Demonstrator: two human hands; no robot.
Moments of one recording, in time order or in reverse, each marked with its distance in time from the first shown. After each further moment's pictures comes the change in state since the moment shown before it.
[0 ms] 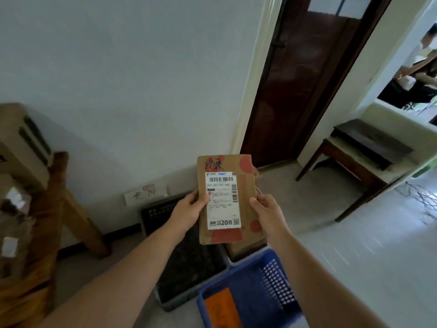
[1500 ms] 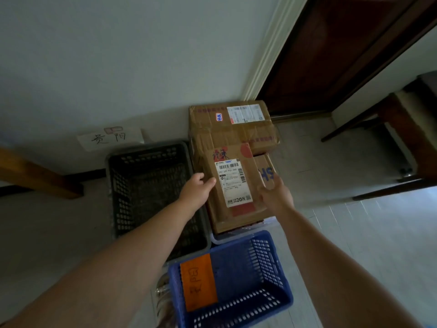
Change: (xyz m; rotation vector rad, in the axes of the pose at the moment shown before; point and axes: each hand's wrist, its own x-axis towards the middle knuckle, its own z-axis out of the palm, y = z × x) left_hand 0.242 -0.119 0.115 0.170 0.100 -0.349; right_hand 0.286 0.108 -0.031 -0.828 -0.075 0.248
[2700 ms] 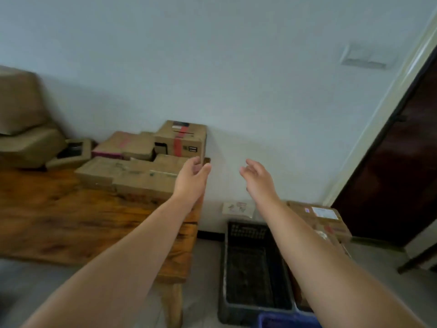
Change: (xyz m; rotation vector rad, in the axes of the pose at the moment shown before) left_hand -0.471 -0.071 -0.361 -0.360 0.695 0.588; right_hand -0.541 -0.211 0.087 0.548 -0.142 -0.911
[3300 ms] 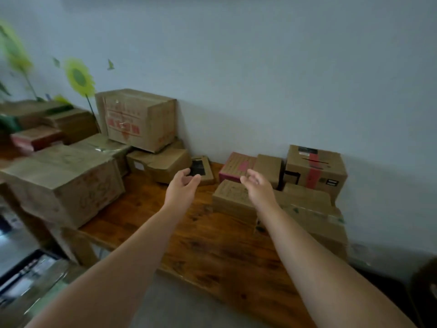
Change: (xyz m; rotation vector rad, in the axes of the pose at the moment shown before) left_hand 0.114 -0.073 -0.421 0.095 0.323 -0.081; right_hand -0.010 -0.101 0.417 0.098 -0.324 0.015
